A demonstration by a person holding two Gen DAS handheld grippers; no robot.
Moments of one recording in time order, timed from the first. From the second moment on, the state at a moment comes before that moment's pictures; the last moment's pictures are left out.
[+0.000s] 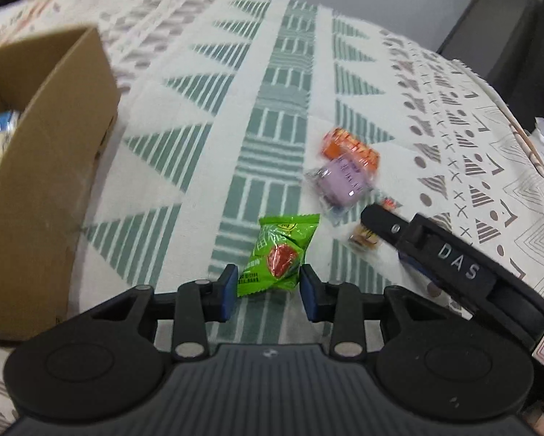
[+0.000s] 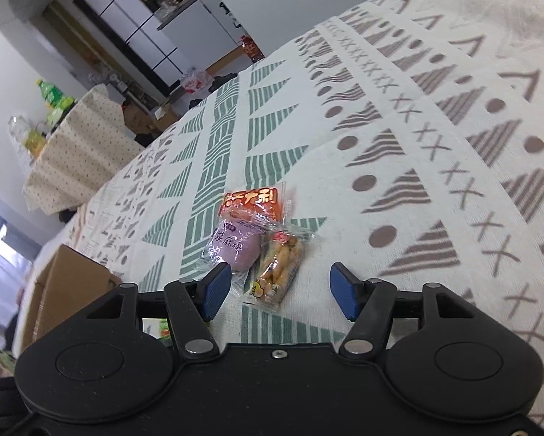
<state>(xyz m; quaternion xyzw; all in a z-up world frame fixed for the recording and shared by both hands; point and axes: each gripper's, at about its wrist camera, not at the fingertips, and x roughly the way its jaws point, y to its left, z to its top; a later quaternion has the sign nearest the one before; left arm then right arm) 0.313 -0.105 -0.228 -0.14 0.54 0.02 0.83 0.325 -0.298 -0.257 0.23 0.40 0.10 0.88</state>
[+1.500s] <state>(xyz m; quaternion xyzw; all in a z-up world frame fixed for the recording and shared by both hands) 0.309 -0.091 -0.210 -0.15 0.50 0.04 0.85 0.301 -0.291 -0.239 0.12 0.44 0.08 0.89</state>
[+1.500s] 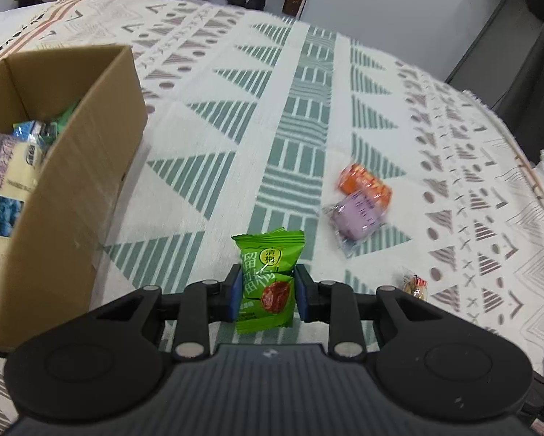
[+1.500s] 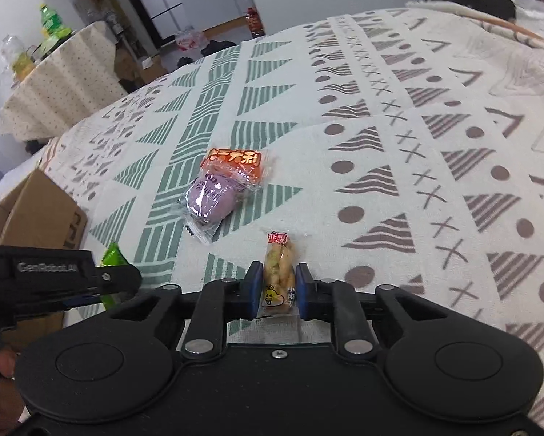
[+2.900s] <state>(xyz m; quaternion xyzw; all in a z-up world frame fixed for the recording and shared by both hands) 0.265 0.079 -0.084 -0.24 0.38 0.04 0.89 0.269 -0.130 -0.110 0.10 0.34 0.16 0.92</state>
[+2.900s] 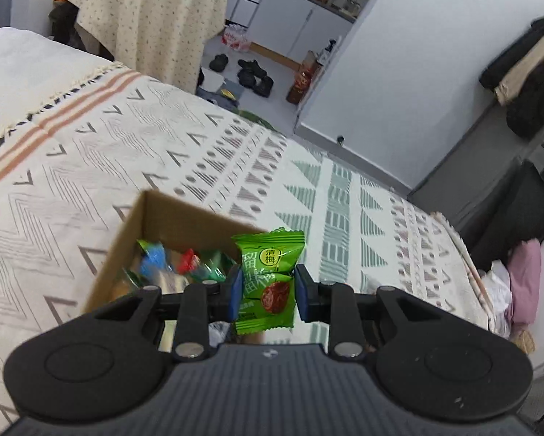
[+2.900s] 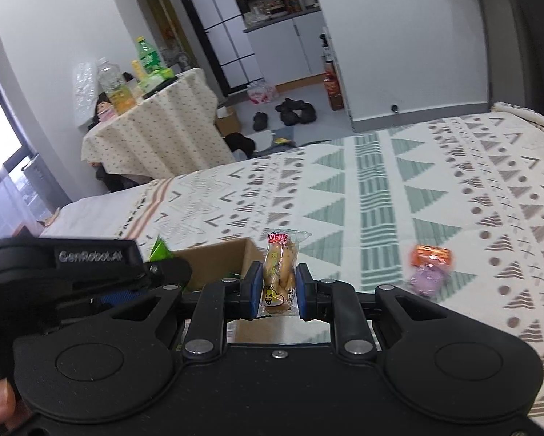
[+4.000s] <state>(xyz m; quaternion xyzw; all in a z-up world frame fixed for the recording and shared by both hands) 0.307 0.156 -0.141 -0.32 0.40 0.10 0.85 0.323 -0.063 -0.145 0.12 0.36 0.20 0.90</state>
